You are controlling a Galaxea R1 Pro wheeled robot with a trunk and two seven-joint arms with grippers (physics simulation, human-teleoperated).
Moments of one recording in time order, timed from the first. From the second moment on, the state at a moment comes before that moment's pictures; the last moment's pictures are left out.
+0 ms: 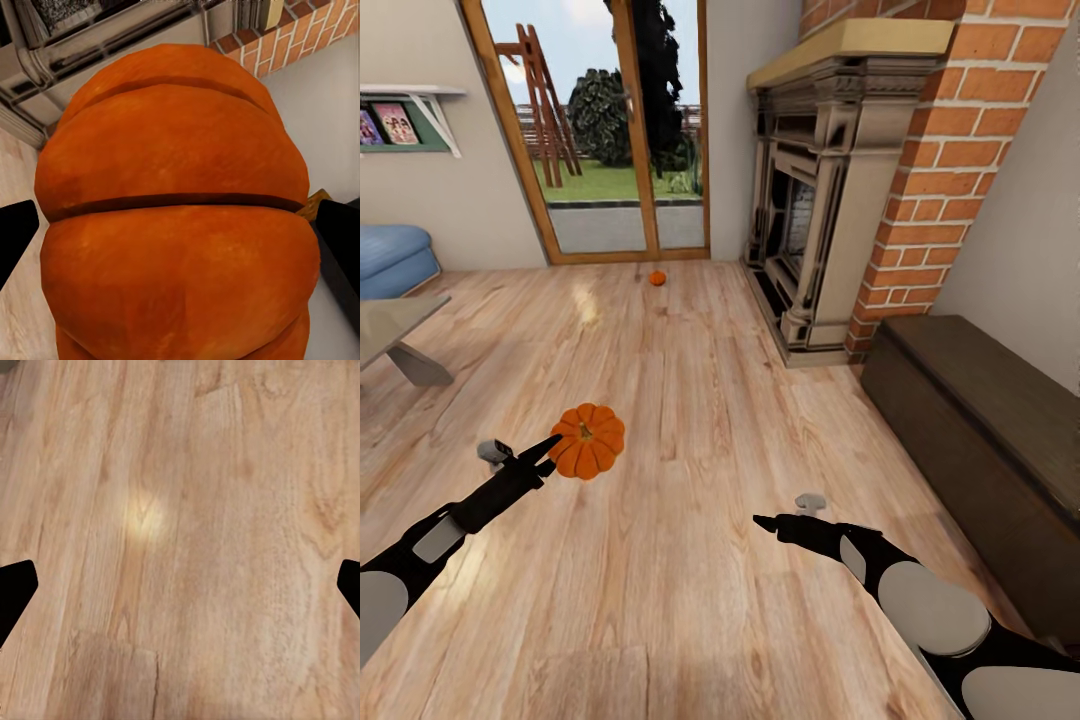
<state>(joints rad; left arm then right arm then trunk) -0.86 0.43 -0.30 -0.30 1.16 0.39 -1.35 -0.91 0.05 -1.00 -0.15 0.83 0.12 0.71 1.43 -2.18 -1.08</state>
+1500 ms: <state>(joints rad) -0.86 0.43 -0.30 -0.28 1.17 0.37 -1.36 -0.91 0.05 -1.00 -0.15 0.83 0.12 0.71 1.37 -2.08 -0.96</state>
